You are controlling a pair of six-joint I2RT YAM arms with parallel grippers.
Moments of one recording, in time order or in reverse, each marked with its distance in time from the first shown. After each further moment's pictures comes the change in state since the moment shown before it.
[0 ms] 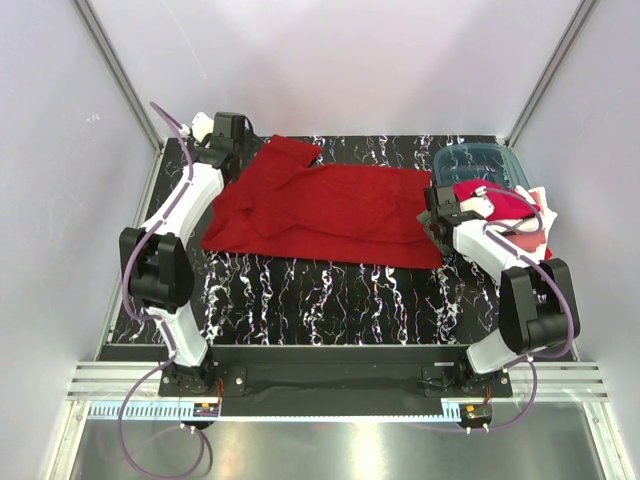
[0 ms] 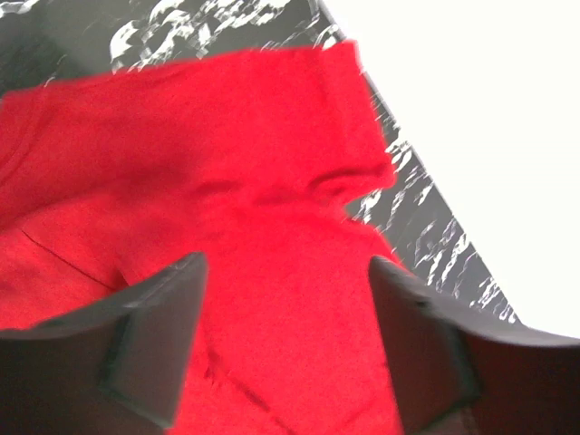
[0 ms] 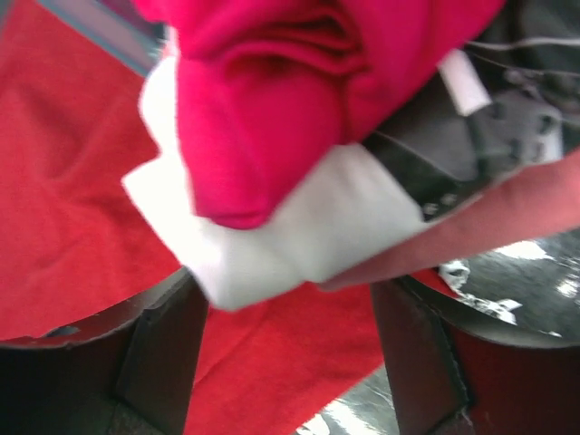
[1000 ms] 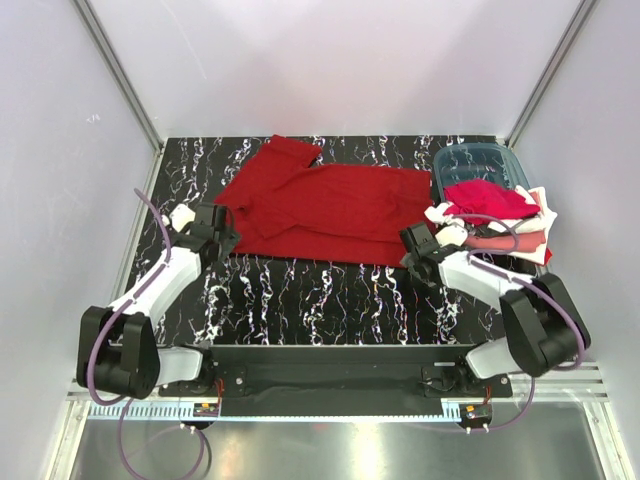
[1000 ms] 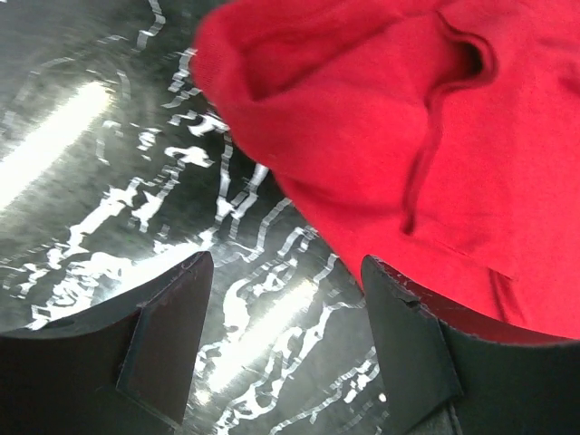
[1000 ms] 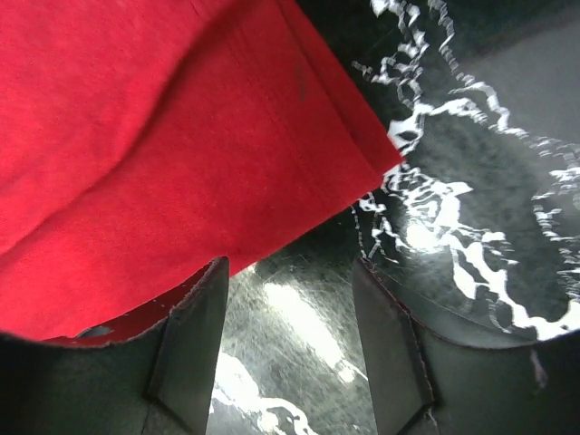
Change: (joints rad) left arm 0.022 -0.527 -0.812 -0.006 -0.033 0.004; right arm 0.224 -0.134 -0.270 0.051 0.027 -0.091
